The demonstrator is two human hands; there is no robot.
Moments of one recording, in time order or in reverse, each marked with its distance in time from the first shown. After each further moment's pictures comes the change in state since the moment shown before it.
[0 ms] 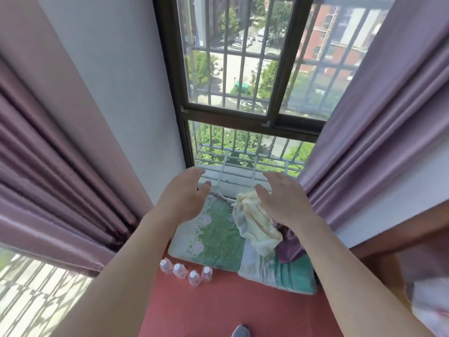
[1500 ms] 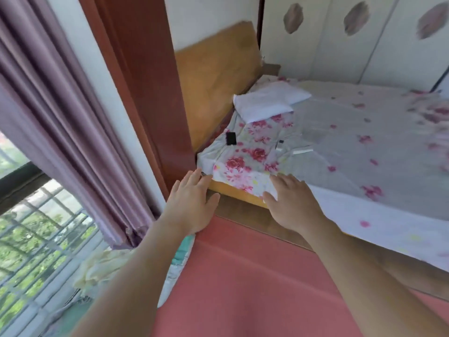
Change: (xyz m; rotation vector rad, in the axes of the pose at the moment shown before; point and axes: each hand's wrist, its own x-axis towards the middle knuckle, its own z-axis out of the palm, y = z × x) left_hand -0.261 0.217 0.152 0.301 -0.476 1.392; right_hand -0.508 0.039 0.040 -0.077 0.441 1.243
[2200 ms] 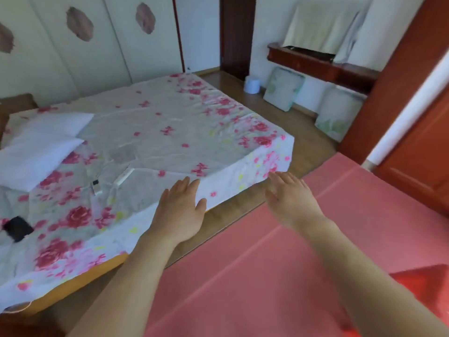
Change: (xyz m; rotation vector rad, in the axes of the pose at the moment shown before) left_hand 0.129 0.341 0.114 -0.054 -0.346 0.893; right_hand -0.175 0.257 -0.047 0.044 0.267 0.996
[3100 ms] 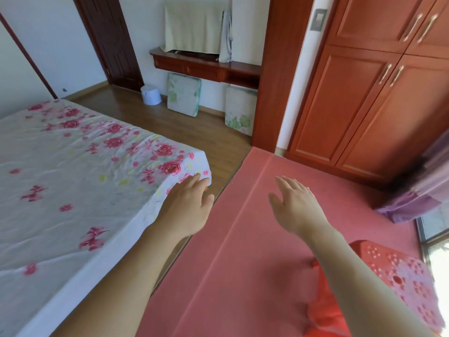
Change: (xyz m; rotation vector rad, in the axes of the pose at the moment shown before) left_hand 0.284 0.306 0.093 -0.036 -0.153 0.528; right_hand 0.082 0.313 -0.075 0.095 0.106 0.553
